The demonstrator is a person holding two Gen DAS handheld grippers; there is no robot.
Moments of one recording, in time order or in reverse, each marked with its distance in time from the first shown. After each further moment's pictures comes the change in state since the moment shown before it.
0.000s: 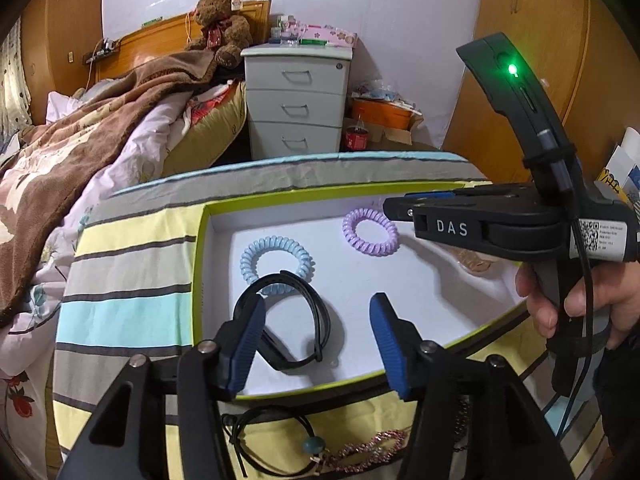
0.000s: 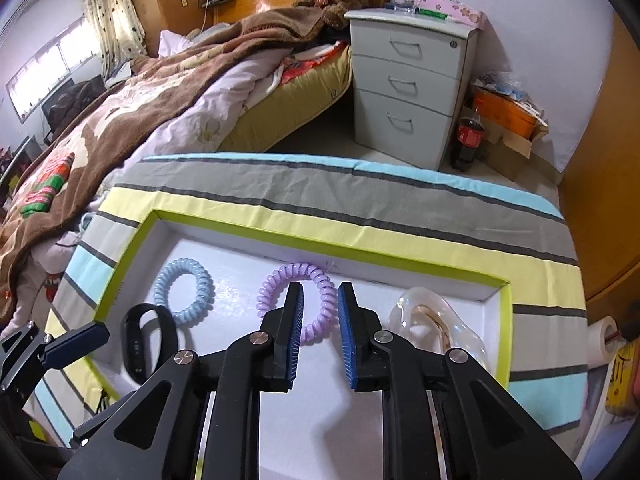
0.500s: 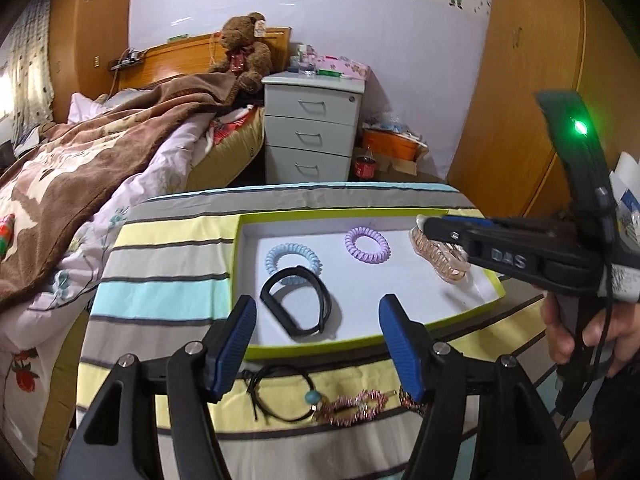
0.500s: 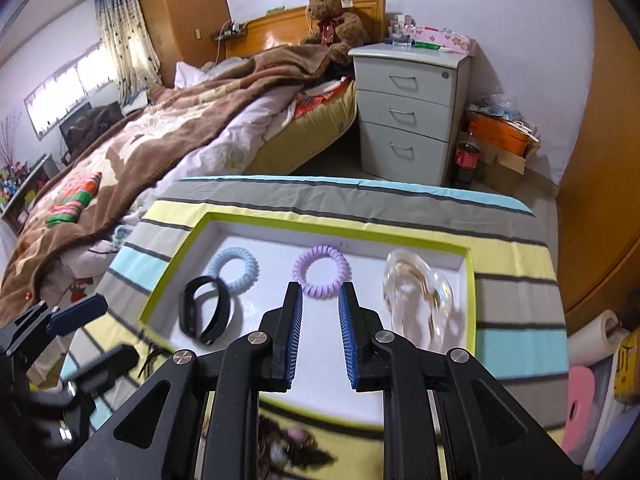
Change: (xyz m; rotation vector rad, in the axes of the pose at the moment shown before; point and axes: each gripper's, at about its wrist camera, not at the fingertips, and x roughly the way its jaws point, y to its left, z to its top) left arm -0.061 0.010 -0.020 -0.069 -0.102 0.023; right arm -0.072 0.009 -0.041 0.019 -0.128 0.038
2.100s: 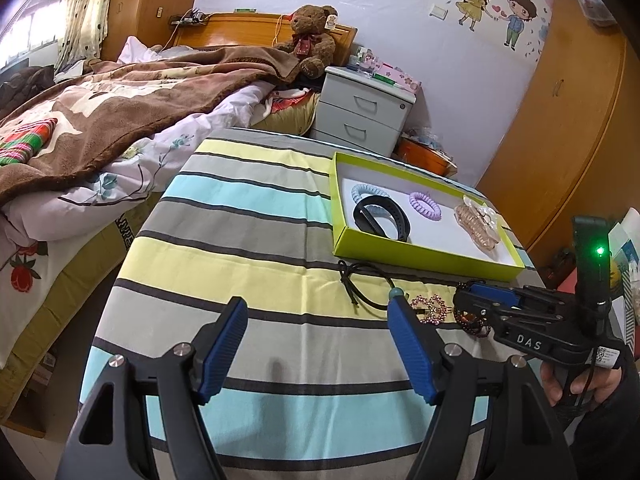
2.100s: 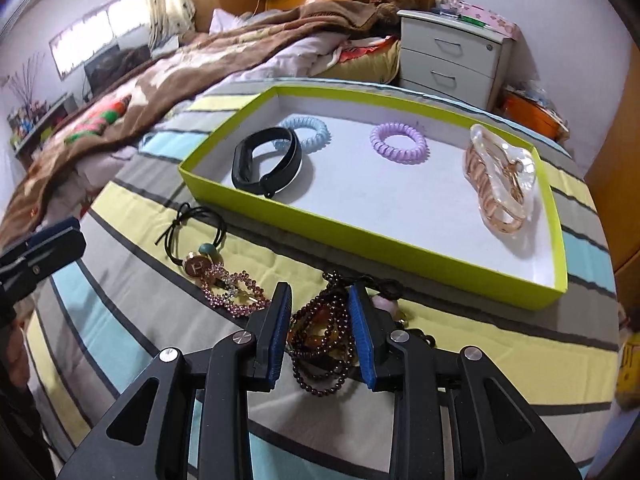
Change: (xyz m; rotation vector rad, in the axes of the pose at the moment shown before) left arm -0.036 0.080 -0.089 -0.217 -0.003 0.010; right arm 0.025 0.051 -0.091 -0.154 0.149 0.032
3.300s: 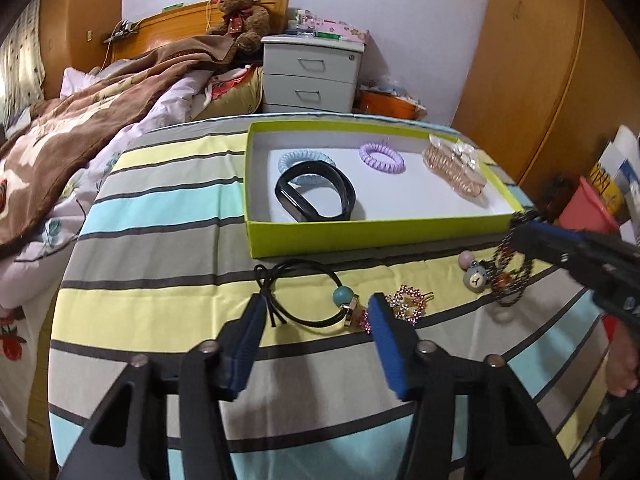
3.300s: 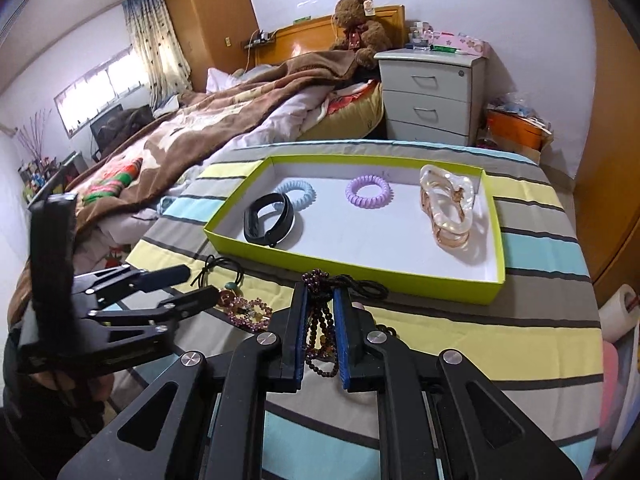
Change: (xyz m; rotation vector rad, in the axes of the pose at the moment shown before) left arm 0.058 -0.064 0.009 0.243 0.122 -0.021; right arm -0.066 -0.023 -0.011 0.129 -0.205 0.061
